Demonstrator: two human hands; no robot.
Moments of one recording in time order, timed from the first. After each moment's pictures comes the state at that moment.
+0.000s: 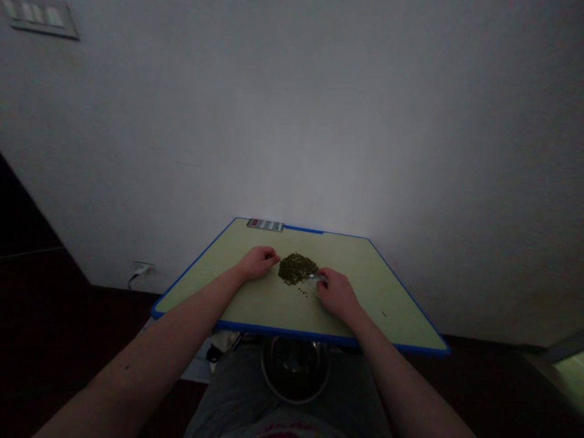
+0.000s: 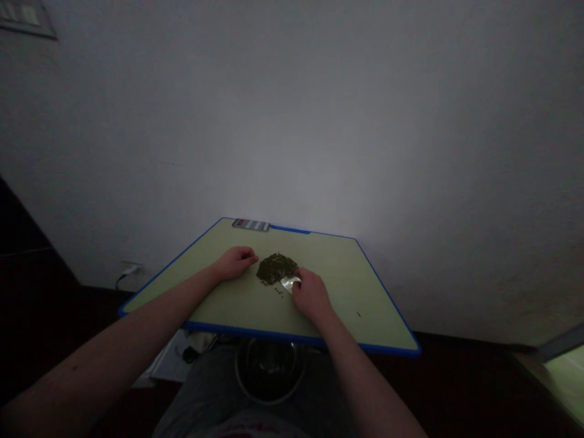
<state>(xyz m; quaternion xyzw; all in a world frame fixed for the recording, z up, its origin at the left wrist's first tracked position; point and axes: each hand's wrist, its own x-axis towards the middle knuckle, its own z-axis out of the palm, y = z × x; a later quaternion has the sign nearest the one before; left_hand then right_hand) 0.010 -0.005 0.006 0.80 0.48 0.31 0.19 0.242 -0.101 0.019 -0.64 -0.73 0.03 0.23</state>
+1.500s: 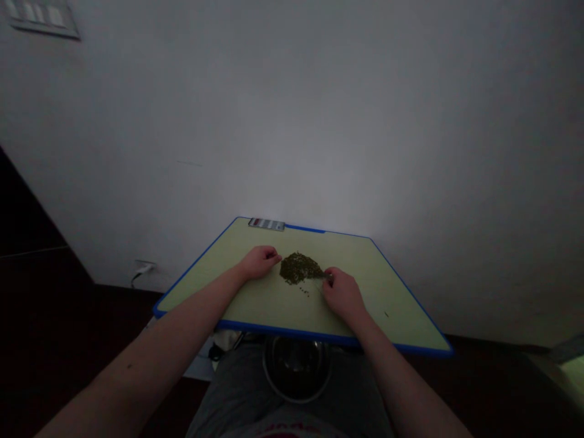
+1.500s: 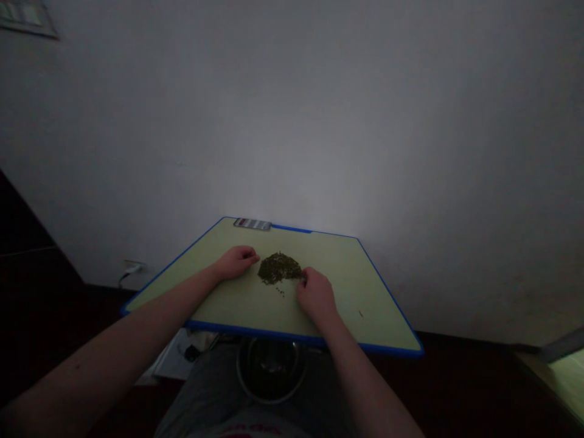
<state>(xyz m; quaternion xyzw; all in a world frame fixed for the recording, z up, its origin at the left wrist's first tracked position) 0.009 -0.006 0.005 0.80 0.48 0.31 0.19 0.244 -0.105 0.020 -0.68 -0.69 0.00 0.23</state>
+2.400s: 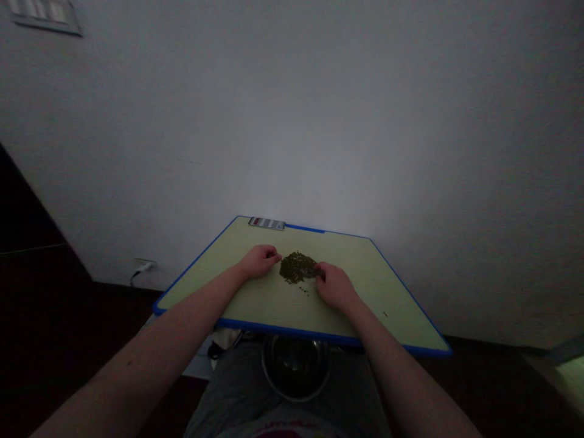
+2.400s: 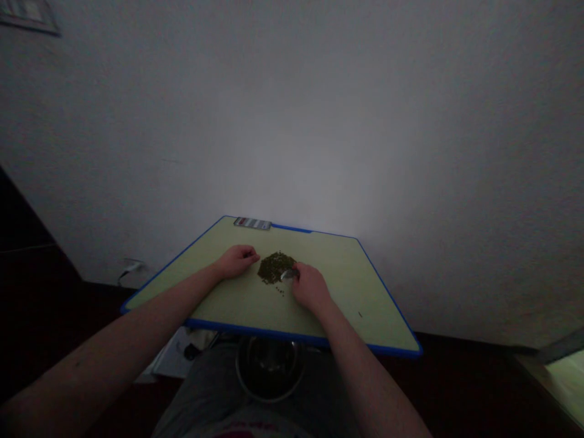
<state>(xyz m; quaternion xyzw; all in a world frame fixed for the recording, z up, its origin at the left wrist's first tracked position) 0.009 -0.006 0.006 0.81 0.47 0.31 0.17 0.239 -0.087 0.025 -0.62 -0.76 0.02 0.20</state>
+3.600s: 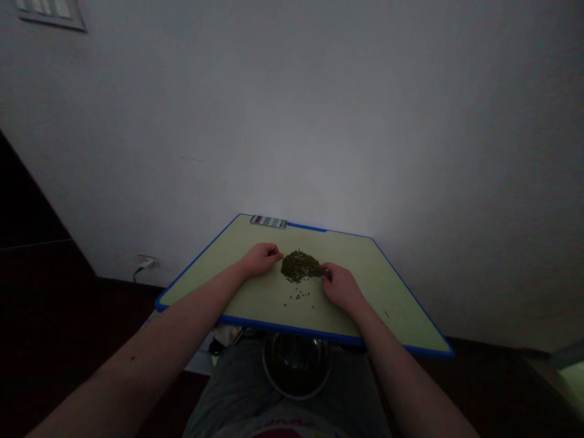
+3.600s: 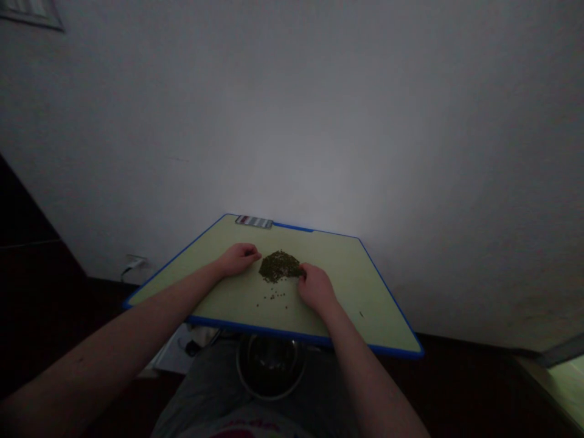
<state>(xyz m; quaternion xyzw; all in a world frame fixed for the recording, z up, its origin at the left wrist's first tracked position) 0.007 -0.005 0.005 0.81 0.47 0.30 0.17 0.249 -0.088 0.021 -0.63 -0.75 0.02 0.20</state>
